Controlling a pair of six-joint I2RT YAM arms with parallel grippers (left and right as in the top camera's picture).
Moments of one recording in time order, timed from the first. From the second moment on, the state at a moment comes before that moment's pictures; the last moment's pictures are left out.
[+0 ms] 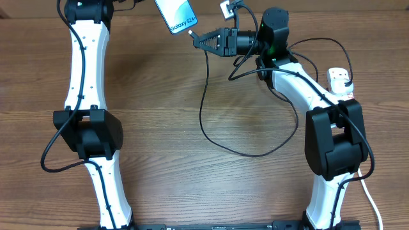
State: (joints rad) left arm 0.01 2.33 2.48 -0.40 1.07 -0.89; right arm 0.28 2.10 1.54 0.64 -1.25 1.04
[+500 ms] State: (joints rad) left arm 0.02 2.34 2.48 -0.30 1.02 -1.06; right arm 0.28 2.10 1.54 0.79 -1.21 1.43
